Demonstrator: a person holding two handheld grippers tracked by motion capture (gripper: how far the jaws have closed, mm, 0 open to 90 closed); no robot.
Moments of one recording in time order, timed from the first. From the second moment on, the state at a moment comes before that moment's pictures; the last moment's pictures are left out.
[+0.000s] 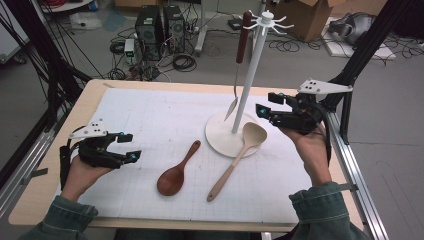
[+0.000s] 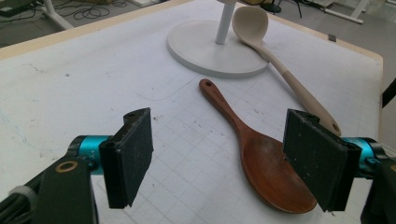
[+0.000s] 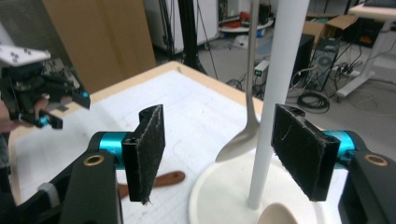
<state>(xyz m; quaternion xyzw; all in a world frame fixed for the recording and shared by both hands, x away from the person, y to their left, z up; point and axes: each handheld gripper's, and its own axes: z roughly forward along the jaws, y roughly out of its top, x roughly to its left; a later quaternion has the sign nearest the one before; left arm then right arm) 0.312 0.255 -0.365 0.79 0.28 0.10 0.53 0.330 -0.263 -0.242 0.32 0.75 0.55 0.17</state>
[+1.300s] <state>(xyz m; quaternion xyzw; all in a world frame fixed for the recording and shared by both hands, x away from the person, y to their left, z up) 0.315 0.256 -0.371 0.80 0.29 0.10 0.52 0.321 -0.257 -0.334 0.36 0.77 0.51 0.14</state>
